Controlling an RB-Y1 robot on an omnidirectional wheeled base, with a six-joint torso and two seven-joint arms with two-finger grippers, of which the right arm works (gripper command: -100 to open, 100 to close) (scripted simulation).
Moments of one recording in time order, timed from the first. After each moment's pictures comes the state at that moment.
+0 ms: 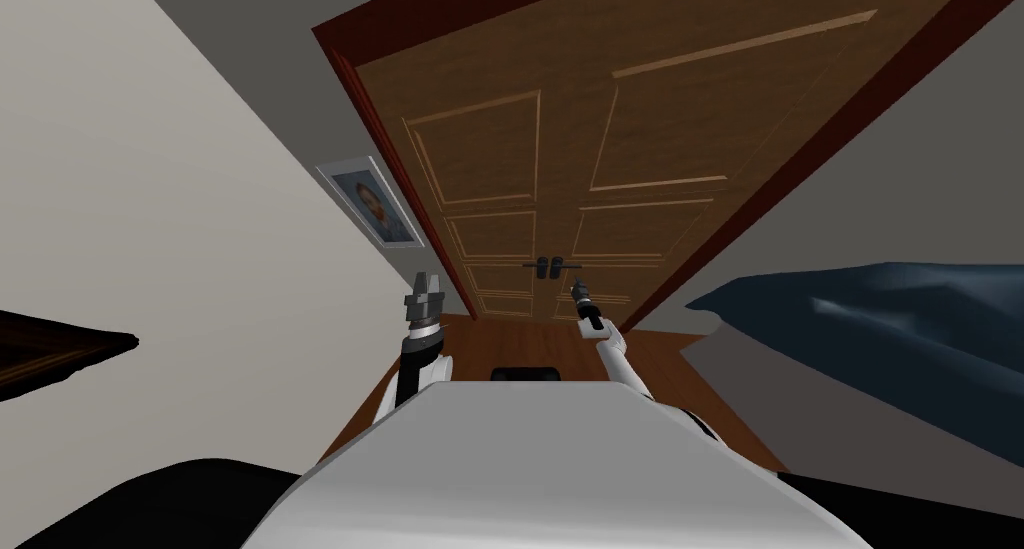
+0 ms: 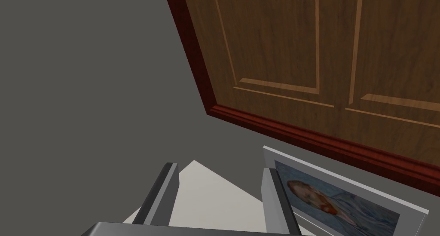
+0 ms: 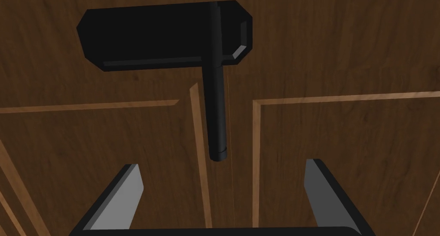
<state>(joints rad) -0.18 -0.12 -0.26 -1.06 0.29 -0.35 -0.35</state>
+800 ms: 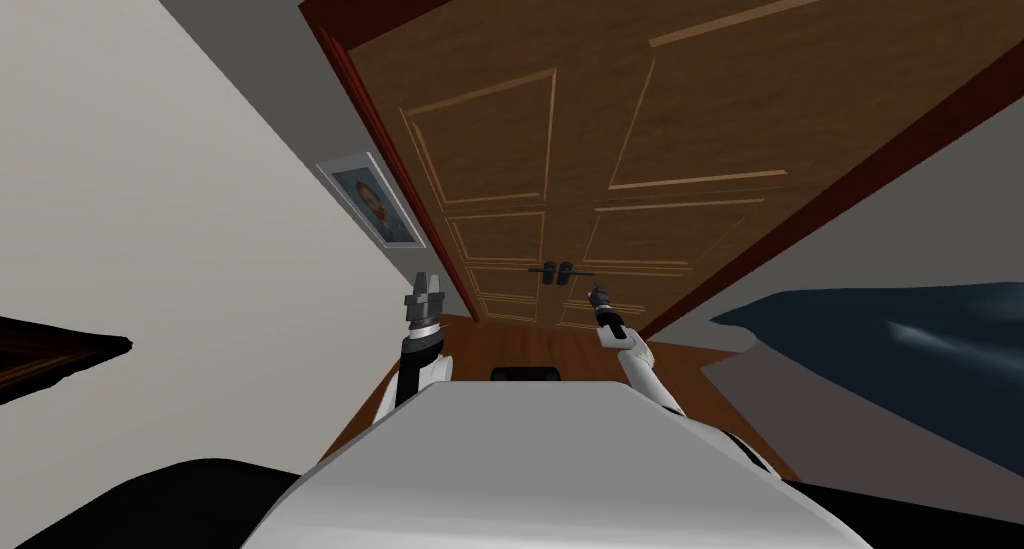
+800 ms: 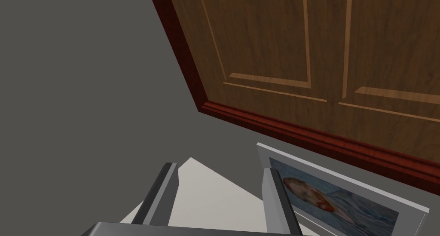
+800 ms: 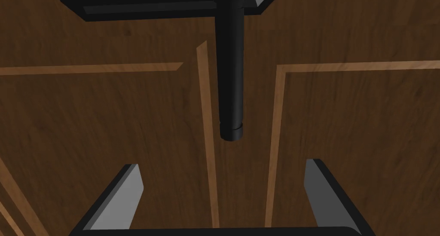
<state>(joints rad) -0.11 -0.23 -0.33 -1.03 0.25 -0.37 -0.40</state>
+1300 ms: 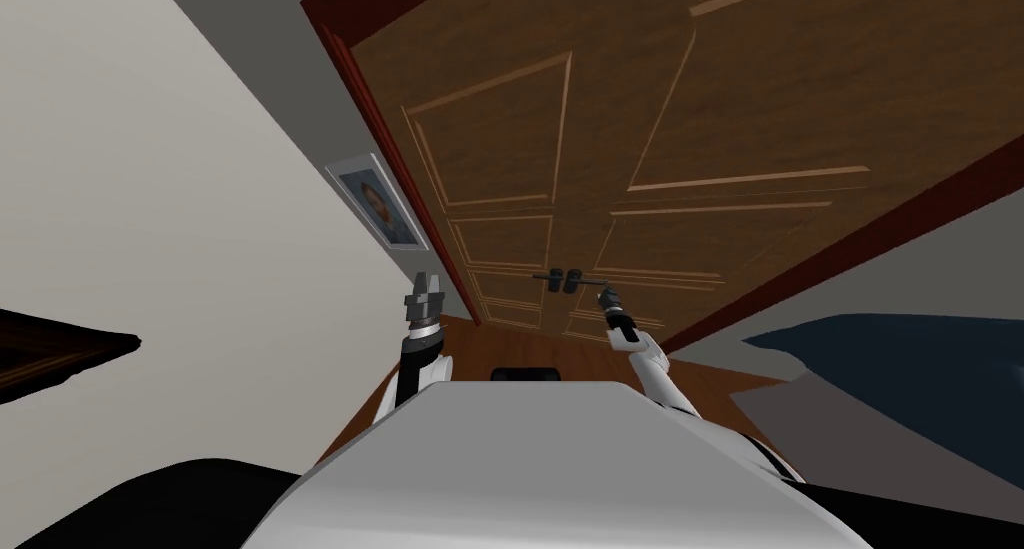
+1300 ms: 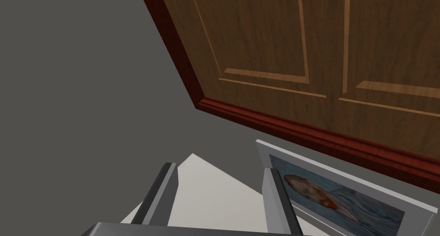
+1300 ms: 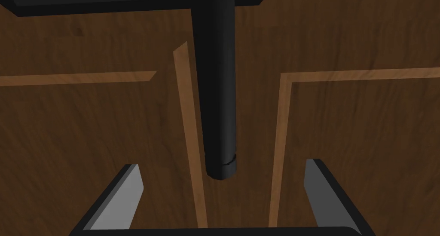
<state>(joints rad) -0.12 -0.30 -0.36 -0.97 0.22 -0.41 -0.43</state>
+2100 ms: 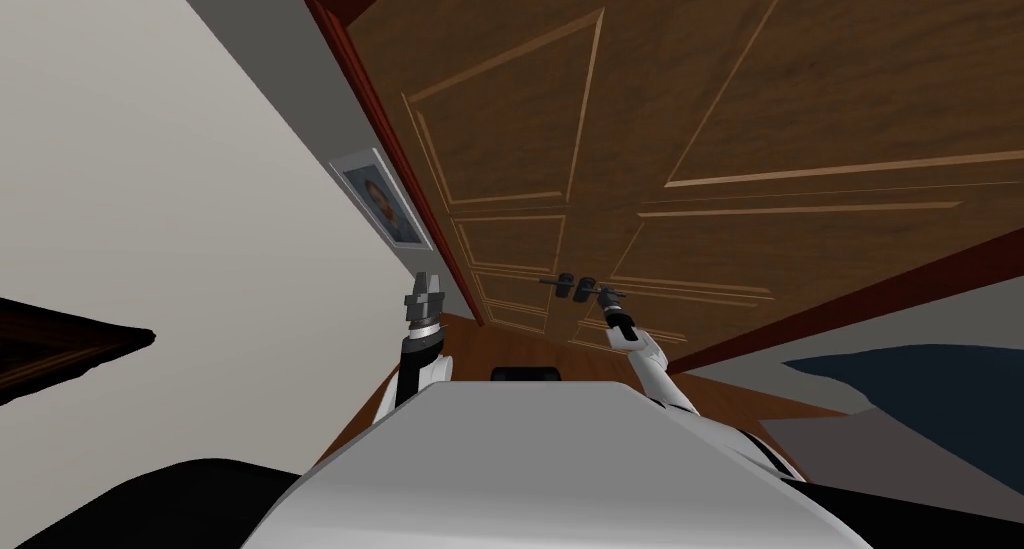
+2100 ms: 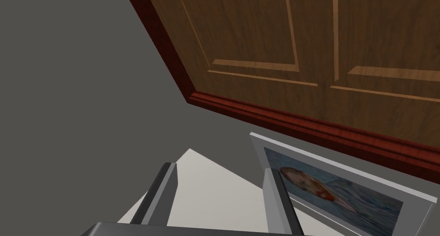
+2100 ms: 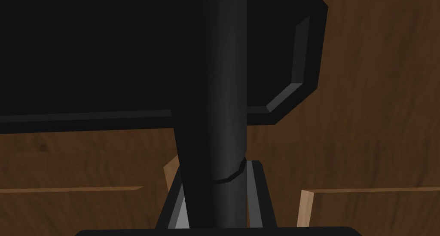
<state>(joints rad) -0.13 -0.30 -0.34 -0.96 0.22 -0.43 -0.44</state>
